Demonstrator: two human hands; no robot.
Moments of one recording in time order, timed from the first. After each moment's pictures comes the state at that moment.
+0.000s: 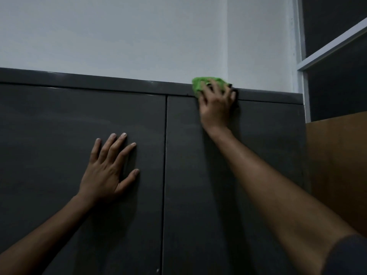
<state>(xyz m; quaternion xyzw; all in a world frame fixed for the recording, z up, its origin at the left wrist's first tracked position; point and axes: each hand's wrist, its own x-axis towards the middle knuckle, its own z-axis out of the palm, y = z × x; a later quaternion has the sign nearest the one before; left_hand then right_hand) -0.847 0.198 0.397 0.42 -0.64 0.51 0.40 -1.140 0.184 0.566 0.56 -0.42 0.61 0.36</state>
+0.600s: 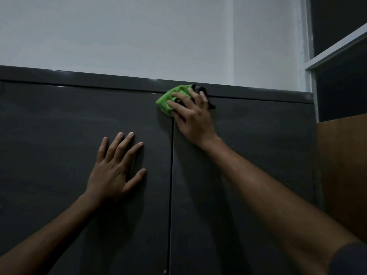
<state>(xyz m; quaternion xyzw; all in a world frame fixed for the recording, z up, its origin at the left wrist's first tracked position) -0.843 0.194 0.396 0.42 -0.64 0.51 0.39 -1.094 0.177 0.536 0.67 -0.25 0.51 0.48</state>
